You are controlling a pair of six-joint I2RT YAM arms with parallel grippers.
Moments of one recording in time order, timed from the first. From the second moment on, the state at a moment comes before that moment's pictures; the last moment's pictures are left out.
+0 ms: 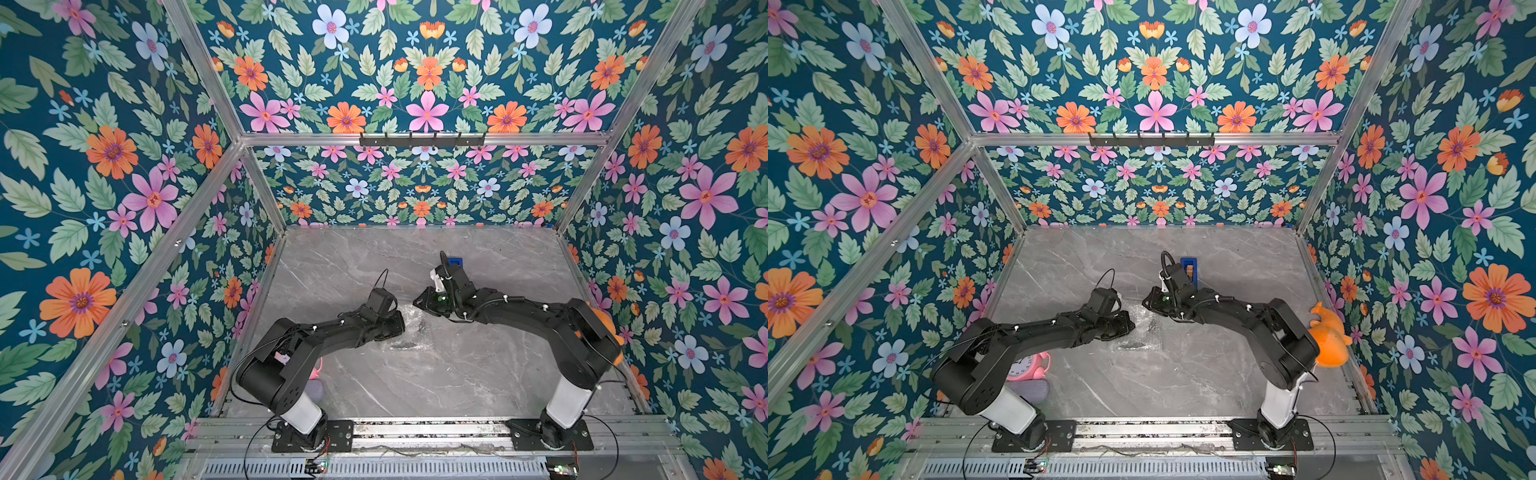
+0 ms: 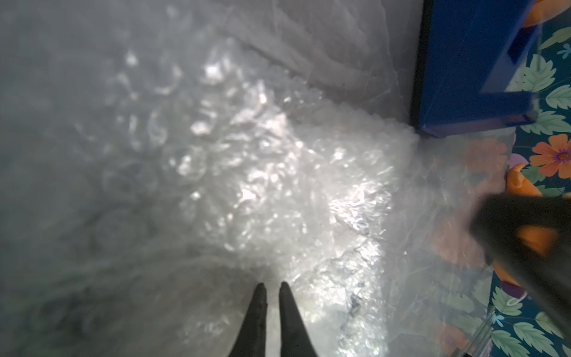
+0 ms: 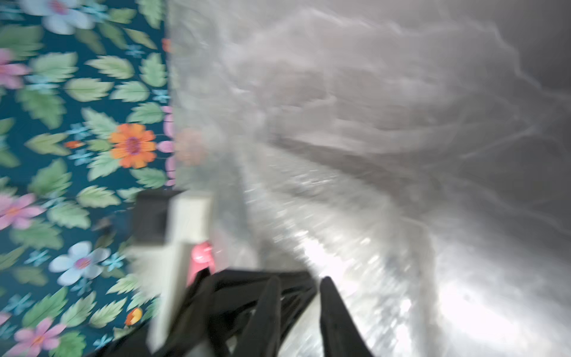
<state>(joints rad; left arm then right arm) -0.62 1.58 0.73 -0.06 0.21 -0.79 0.67 1.72 1.09 -0.06 -0.33 0.89</state>
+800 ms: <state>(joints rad) -0.30 1.35 0.97 -0.27 -0.39 -0.51 0.27 0.81 0.62 -0.68 0.50 0.55</state>
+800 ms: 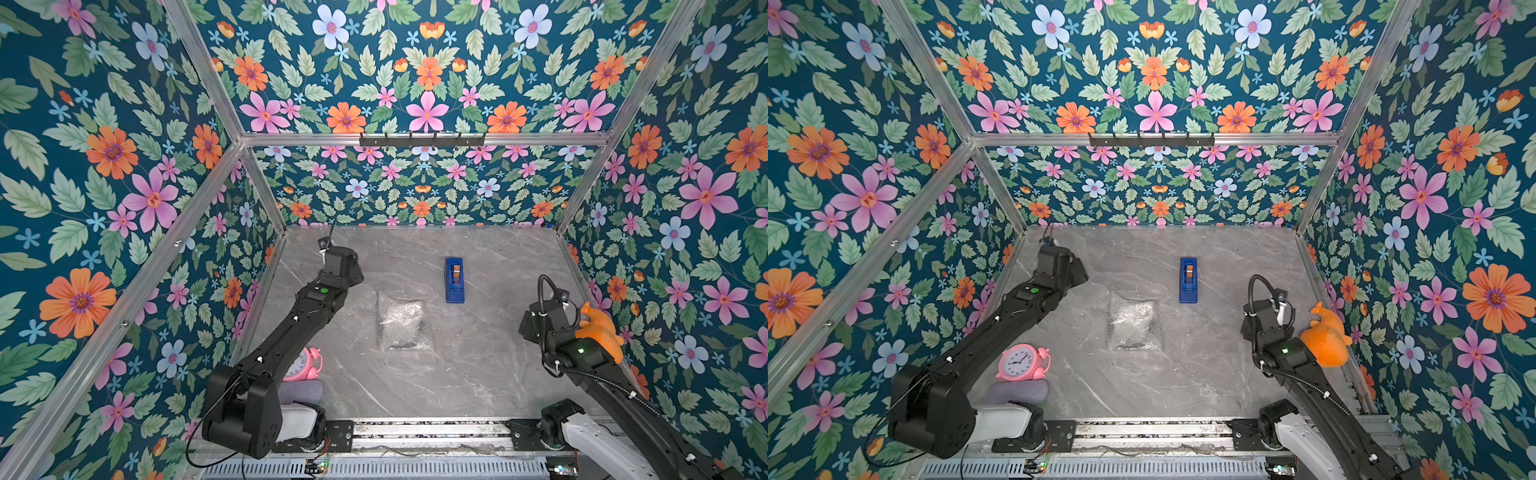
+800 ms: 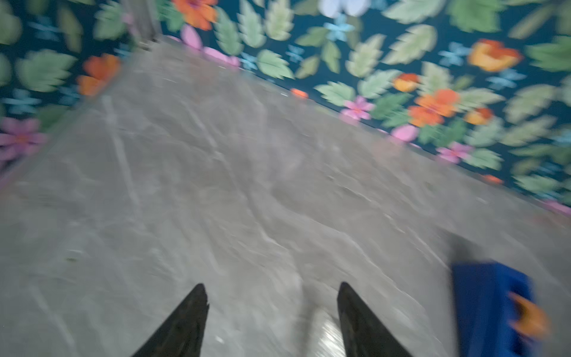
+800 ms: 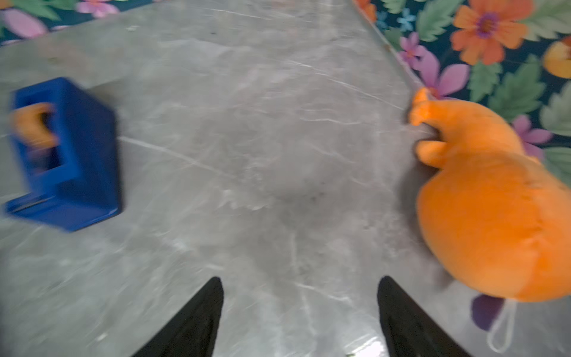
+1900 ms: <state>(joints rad) 0.00 1.60 0.26 1.11 -0.21 -0.07 -0.09 1.45 0.31 0.64 -0.13 0.14</state>
